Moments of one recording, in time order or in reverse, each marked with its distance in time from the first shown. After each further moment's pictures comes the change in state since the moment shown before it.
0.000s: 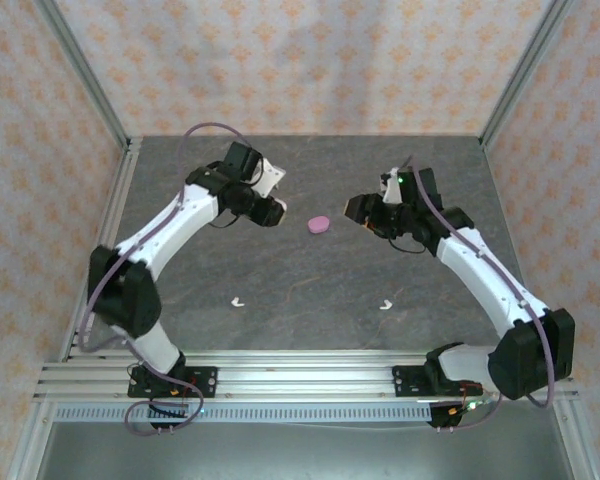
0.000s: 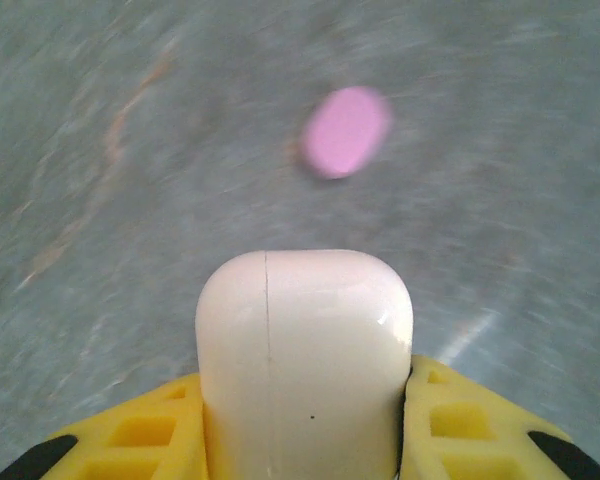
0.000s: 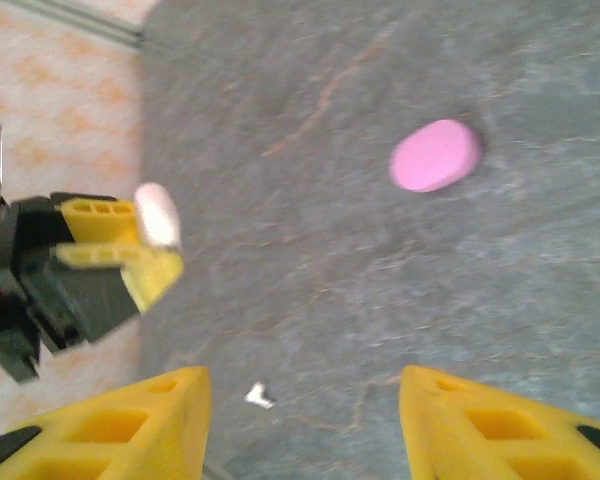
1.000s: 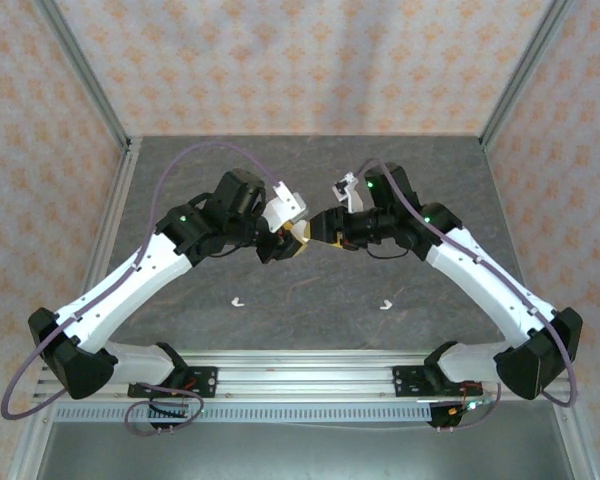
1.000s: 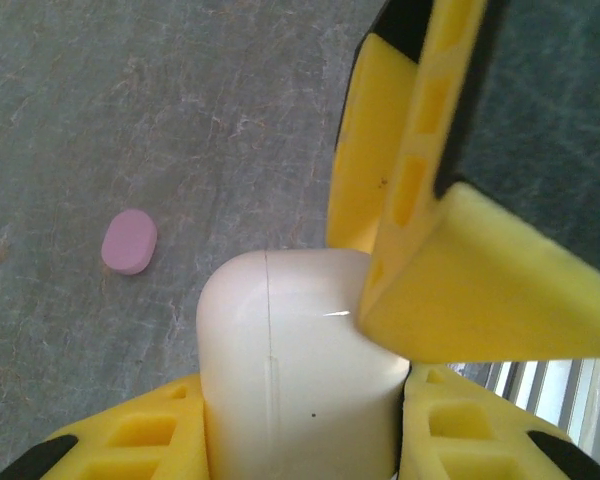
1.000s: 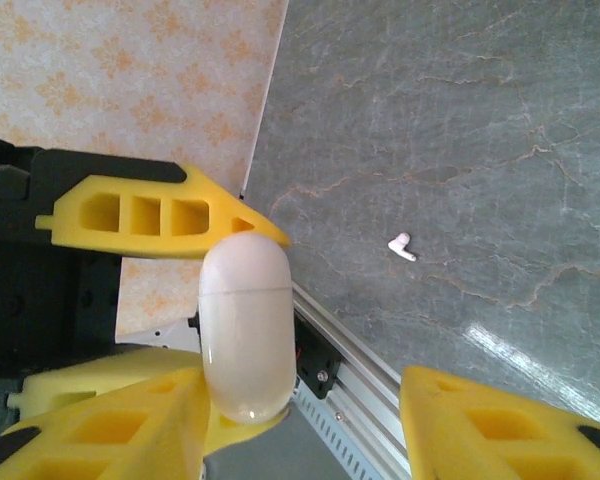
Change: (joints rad) left arm -0.261 -0.344 -0.108 0.020 0.040 0.095; right arm 0.264 0.018 0.163 -0.131 -0.164 -0.029
